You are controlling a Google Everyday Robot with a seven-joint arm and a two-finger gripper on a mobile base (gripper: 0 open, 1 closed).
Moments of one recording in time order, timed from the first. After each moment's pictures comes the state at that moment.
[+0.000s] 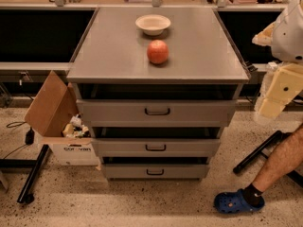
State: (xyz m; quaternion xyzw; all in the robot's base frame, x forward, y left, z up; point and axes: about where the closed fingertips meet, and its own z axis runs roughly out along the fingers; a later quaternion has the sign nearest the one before) arm 0.438 -0.216 0.980 -0.60 0.78 -0.04 0.17
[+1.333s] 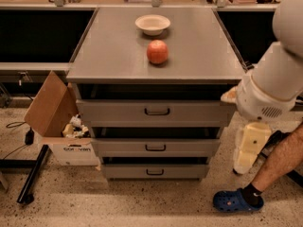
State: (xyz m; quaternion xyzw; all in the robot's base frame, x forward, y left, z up) arm 0.414 -0.193 0.855 -0.65 0.75 0.05 0.09
